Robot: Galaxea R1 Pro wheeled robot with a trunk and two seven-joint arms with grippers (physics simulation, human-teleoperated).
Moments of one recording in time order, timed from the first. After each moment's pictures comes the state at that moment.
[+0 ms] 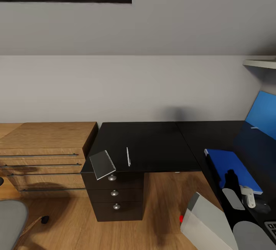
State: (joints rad) left arm -0.10 -0.04 -0.29 -0.52 0.46 -0.25 0.31; right arm -0.61 -0.13 -0.42 -0.62 -1.15 -0.38 -0.10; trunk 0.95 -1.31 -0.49
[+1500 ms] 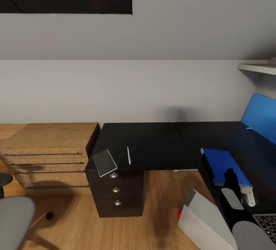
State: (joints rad) left arm -0.10 -0.04 -0.29 -0.52 0.46 -0.25 0.31; right arm -0.61 -0.12 -0.42 -0.63 -1.12 -0.39 -0.09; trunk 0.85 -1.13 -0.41
